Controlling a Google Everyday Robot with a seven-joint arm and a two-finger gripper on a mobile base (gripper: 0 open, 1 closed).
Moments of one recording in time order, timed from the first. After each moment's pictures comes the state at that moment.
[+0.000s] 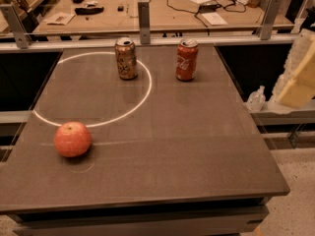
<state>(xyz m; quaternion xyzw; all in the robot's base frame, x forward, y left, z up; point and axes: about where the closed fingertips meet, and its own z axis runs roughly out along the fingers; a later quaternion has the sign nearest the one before) 0.402 -0.167 1.092 -0.61 0.73 -0.13 0.28</state>
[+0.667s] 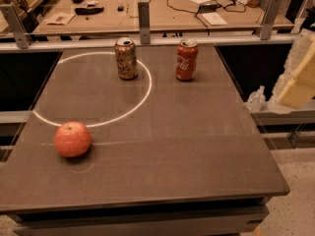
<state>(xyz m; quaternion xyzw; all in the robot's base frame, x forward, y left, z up) 0.402 -0.167 1.092 -0.61 0.73 -0.13 0.28</state>
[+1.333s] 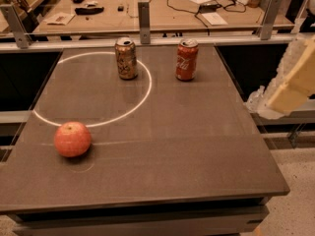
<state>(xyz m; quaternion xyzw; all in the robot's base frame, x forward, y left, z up) 0.395 -0.160 1.088 -0.60 0.74 -0.10 0.30</state>
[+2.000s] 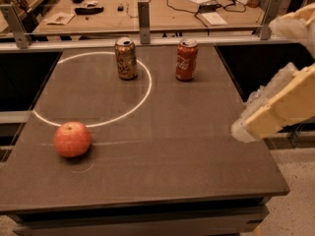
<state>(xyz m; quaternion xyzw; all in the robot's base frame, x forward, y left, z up) 0.377 -0.139 1.055 -0.51 0.78 0.05 0.36</state>
